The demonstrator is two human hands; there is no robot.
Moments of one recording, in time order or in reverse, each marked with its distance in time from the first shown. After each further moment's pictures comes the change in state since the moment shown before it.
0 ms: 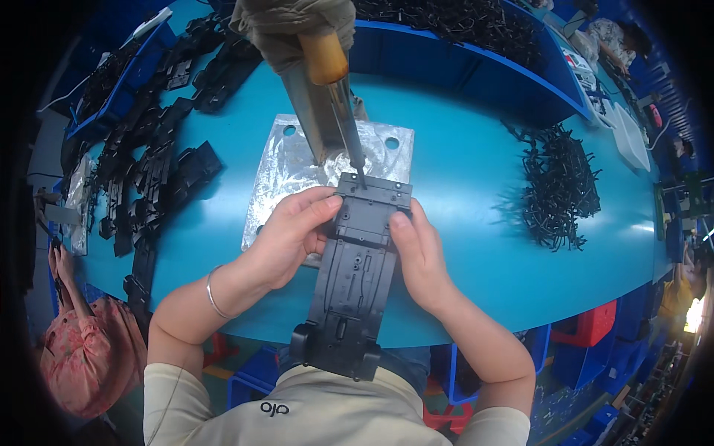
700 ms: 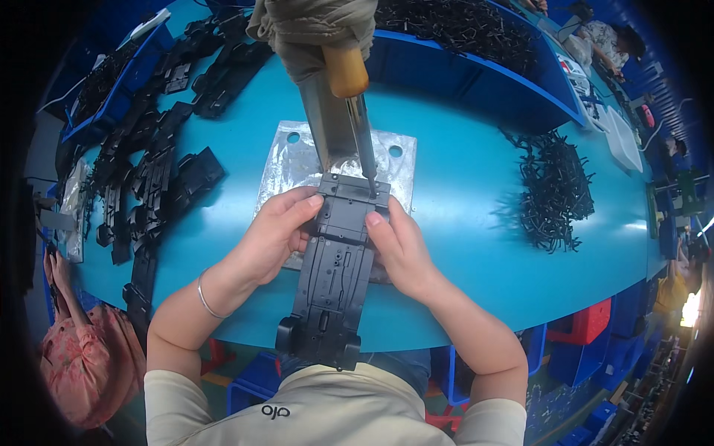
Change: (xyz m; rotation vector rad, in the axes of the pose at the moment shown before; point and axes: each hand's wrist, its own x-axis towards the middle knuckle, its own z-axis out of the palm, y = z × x) left_hand -0.003 0.010 -0.023 0.108 0.073 0.002; right_hand 0.014 0.002 0.016 0.028 -0.095 0.162
